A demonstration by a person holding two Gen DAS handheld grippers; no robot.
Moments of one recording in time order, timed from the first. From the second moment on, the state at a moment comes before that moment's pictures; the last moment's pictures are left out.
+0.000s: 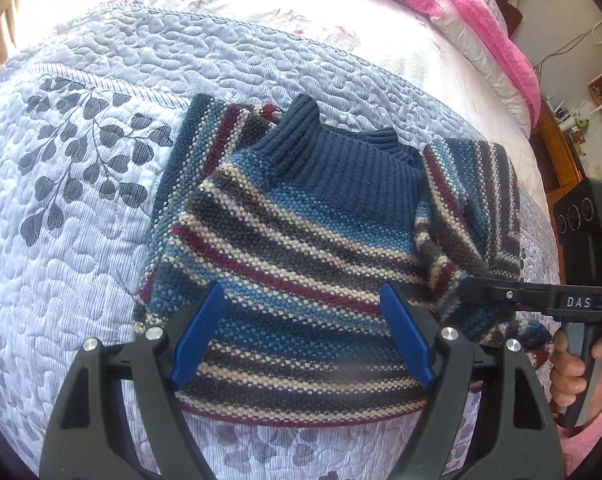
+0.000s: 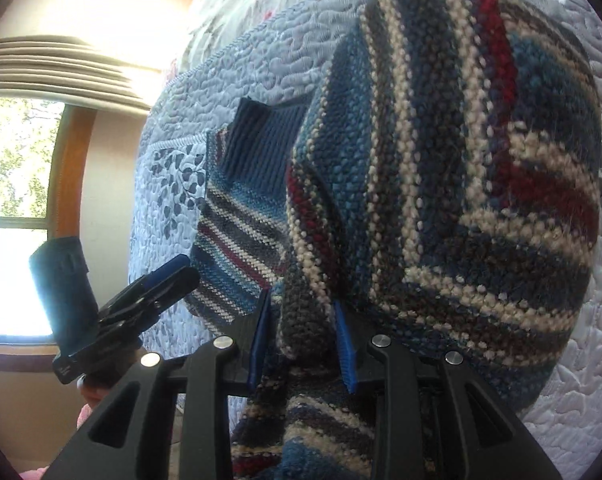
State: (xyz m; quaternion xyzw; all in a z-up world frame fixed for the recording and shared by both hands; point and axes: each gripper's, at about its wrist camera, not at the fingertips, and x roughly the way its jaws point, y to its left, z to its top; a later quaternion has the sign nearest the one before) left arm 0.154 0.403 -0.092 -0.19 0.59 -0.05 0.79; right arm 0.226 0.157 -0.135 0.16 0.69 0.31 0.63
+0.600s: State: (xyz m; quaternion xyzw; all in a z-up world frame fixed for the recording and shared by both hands) left arm 0.184 0.359 -0.096 -0.27 0.59 -0.14 0.75; right arm 0.192 0.108 -0.060 0.11 0.63 0.31 0.70
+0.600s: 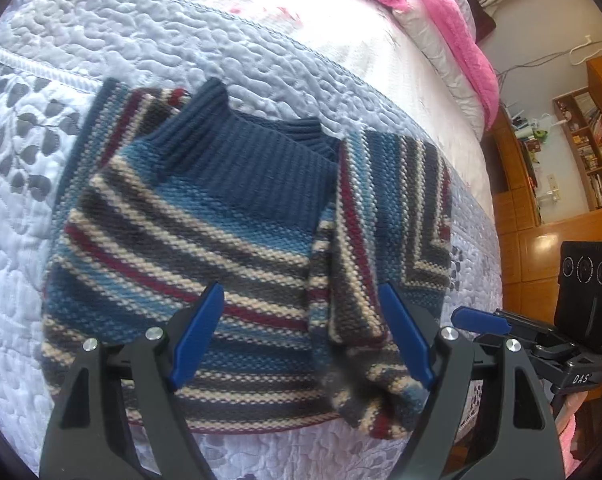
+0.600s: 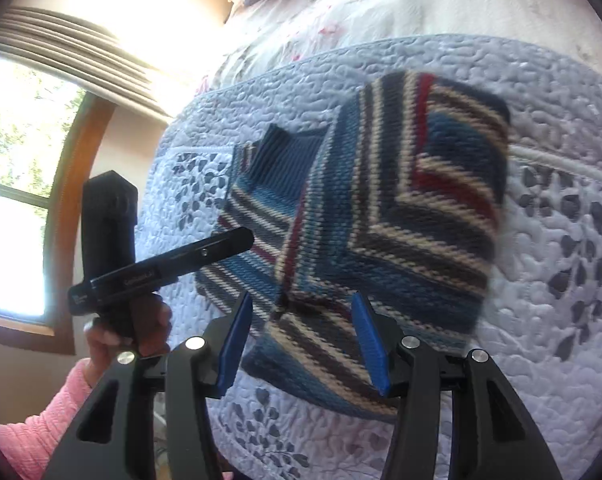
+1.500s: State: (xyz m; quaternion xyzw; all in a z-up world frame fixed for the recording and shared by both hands) left arm 0.211 0.285 -0.142 -0.30 0.63 -0.17 0.70; right arm 0.179 0.044 -0.115 0.10 0.66 0.22 0.71
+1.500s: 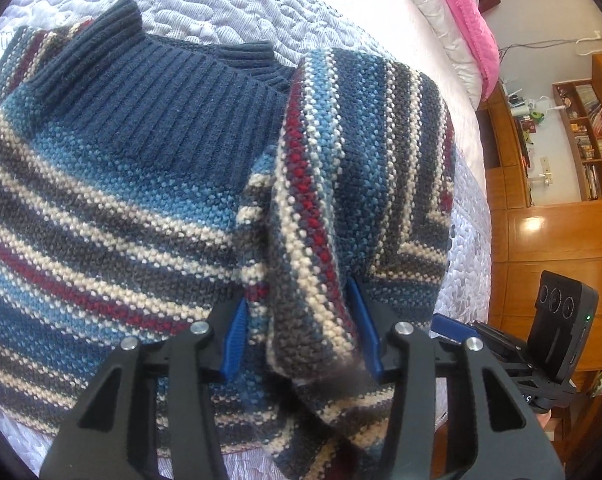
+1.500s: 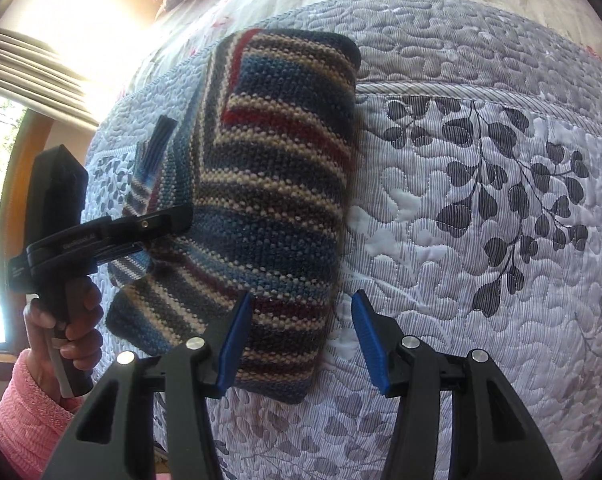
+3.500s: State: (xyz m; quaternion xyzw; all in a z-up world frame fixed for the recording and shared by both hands) left arm 0.098 0.480 -0.108 -0.25 0.62 -0.04 0.74; right arm 0.149 0.188 -0.164 0.11 0.72 0.28 0.62
